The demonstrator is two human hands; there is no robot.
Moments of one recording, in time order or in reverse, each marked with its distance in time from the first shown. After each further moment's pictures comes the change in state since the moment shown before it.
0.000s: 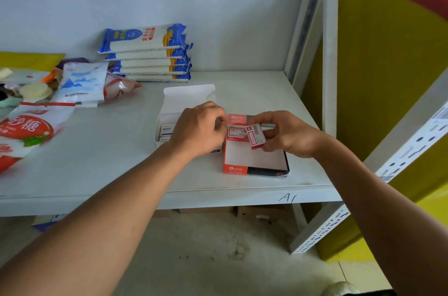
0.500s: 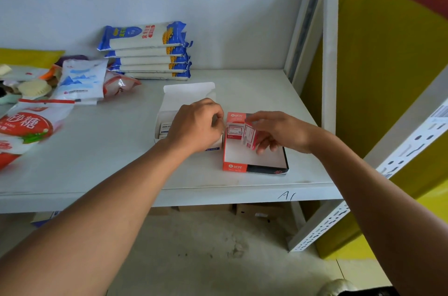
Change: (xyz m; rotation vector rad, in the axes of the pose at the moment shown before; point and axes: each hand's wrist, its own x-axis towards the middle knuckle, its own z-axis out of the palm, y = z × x) left_hand 0.000 -0.004 -0.002 -0.006 0.026 -0.015; right_hand 0.004 -0.013 0.005 -0.054 -0.029 0.148
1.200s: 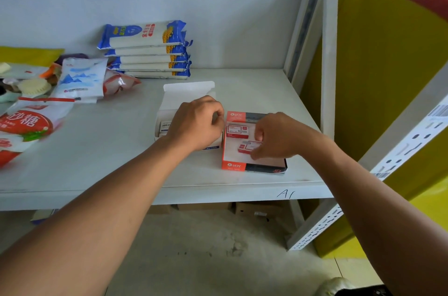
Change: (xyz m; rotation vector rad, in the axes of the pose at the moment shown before) left_hand -0.001 0.004 -0.004 0.015 0.007 0.022; right_hand -0.003 -0.005 0.011 -0.767 0.126 0.034
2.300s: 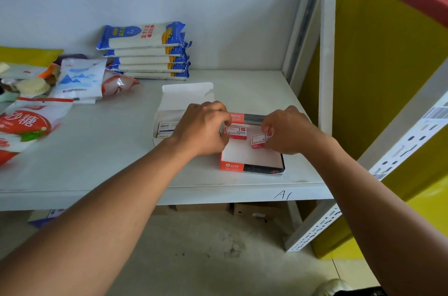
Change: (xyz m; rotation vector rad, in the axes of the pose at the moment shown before) left_hand 0.001 0.001 0.012 0.160 -0.080 0.166; right_hand 0.004 0.018 0.002 -0.122 0.165 0.079
